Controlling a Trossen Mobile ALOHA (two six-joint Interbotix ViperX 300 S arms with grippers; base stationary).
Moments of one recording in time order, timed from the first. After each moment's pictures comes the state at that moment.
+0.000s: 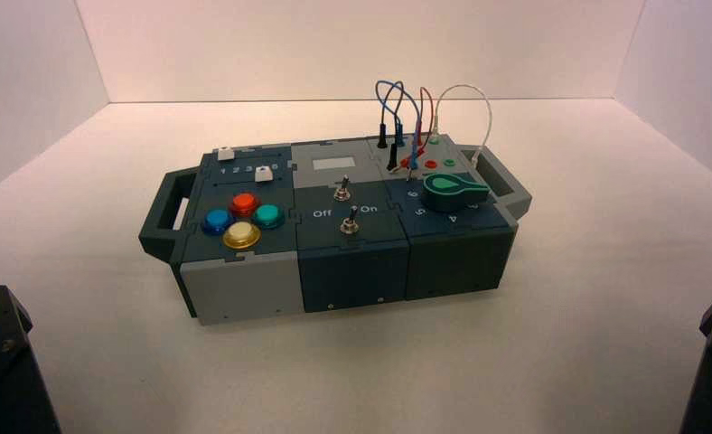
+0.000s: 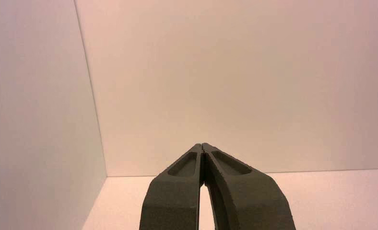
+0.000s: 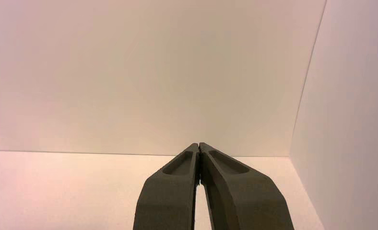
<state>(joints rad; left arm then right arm) -0.02 -0.97 1.18 -0.01 -0.19 0.02 0.04 -0.88 1.18 0.00 -0.22 0.00</state>
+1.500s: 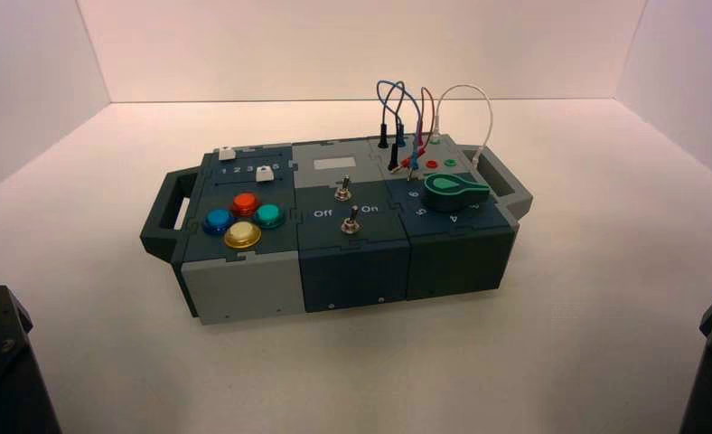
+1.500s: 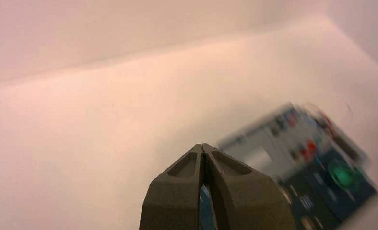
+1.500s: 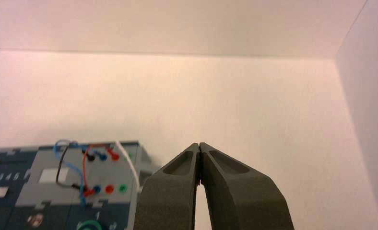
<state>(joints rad) -0.44 -0.81 0.98 -0.07 0.52 -0.02 0.13 -0.89 1.07 0.09 0.40 0.00</state>
